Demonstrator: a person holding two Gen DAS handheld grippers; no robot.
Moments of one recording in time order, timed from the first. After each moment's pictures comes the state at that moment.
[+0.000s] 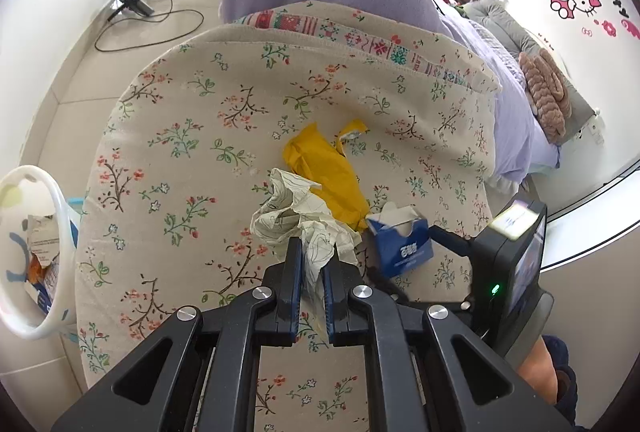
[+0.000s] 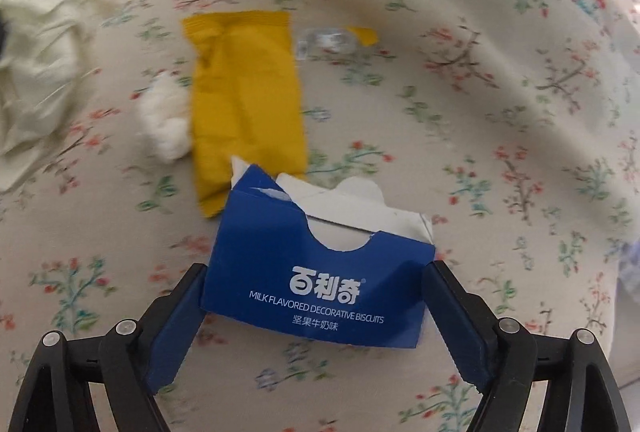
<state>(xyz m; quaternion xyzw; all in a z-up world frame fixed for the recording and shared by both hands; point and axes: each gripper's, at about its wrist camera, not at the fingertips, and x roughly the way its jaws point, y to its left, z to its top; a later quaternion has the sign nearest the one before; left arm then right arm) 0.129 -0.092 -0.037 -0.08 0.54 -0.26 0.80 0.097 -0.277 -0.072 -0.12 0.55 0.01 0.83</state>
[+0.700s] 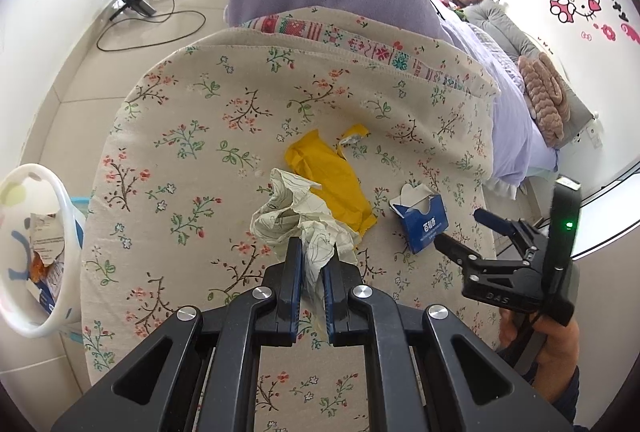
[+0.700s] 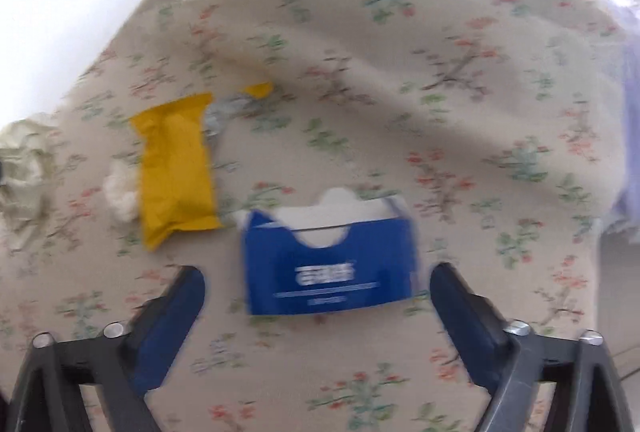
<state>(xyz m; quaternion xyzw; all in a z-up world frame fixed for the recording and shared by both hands) 0.129 -0.087 -0.033 -0.08 0.54 -0.26 0.80 0.085 -0.361 -0.014 -0.03 0.52 0.00 0.85</state>
